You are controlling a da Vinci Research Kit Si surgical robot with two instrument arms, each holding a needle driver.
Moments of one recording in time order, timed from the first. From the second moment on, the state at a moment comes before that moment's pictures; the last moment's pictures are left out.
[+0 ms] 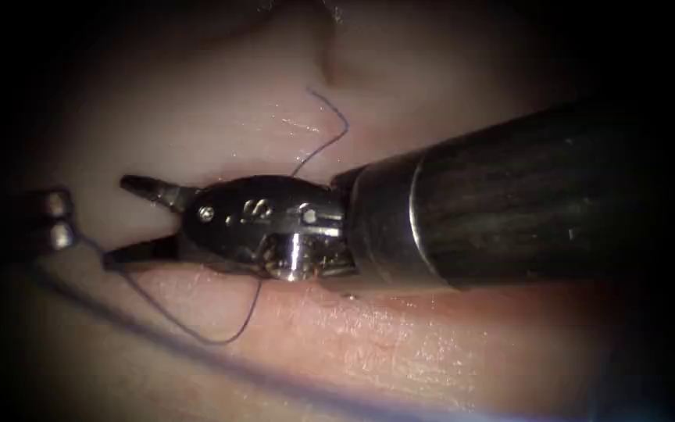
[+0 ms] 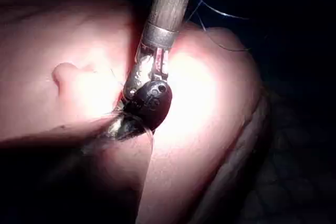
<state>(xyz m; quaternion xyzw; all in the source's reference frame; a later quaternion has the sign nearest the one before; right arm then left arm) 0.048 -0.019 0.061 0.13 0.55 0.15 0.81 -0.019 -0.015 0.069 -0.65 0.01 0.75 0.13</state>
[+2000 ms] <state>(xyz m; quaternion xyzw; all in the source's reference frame) 0.035 -0.016 0.060 0.20 0.69 0.34 0.61 -0.020 -0.019 0.088 -0.68 -0.05 0.73 0.11</state>
